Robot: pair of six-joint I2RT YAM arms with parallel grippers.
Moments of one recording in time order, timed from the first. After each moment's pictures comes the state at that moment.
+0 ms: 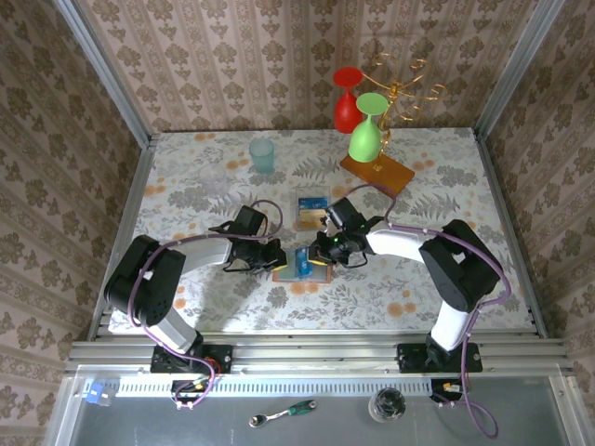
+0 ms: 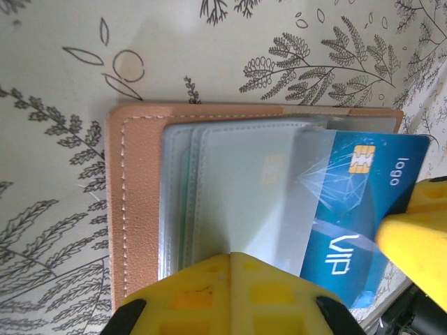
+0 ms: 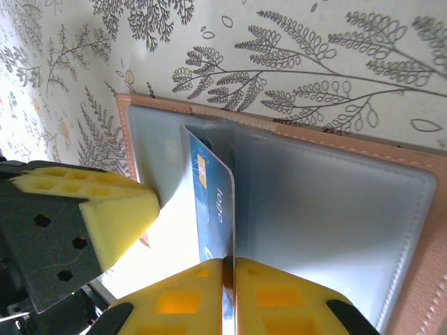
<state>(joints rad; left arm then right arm) -0.56 1.61 0.74 -0.24 0.53 -0.72 0.60 1.75 0.96 -0.24 -0.48 0.82</state>
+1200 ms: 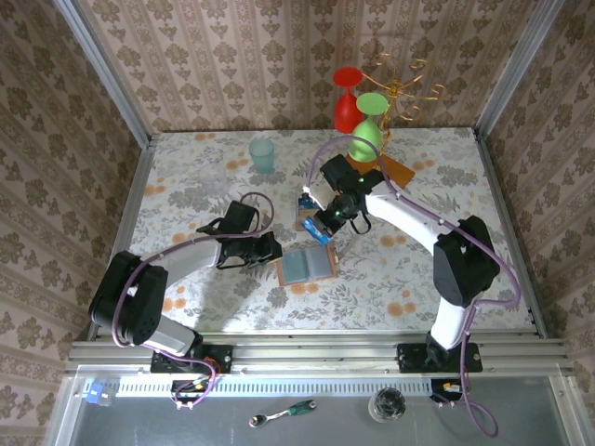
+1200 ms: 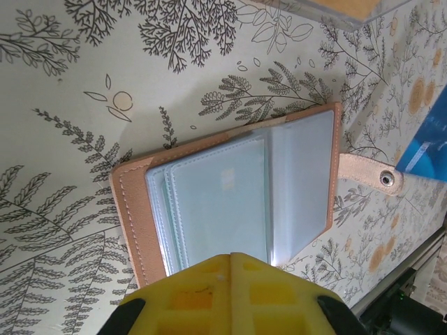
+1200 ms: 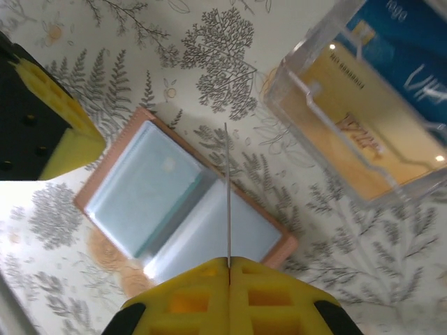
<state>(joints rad) -0.53 1.48 0.74 -0.28 0.51 -0.72 0.56 1.81 1.49 -0.85 -0.27 -0.21</state>
